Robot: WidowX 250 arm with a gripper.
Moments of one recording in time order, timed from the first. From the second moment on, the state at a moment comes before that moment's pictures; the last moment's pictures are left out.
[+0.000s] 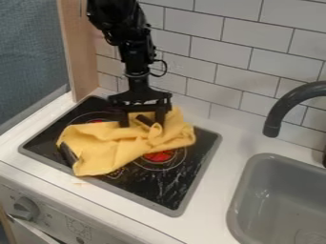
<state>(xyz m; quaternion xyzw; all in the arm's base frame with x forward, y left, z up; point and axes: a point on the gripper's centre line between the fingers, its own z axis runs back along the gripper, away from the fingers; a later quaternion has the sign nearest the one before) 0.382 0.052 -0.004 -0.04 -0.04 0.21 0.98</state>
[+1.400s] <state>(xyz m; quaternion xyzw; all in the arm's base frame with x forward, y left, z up) 0.359 0.042 0.086 -0.12 -0.11 0.24 0.96</state>
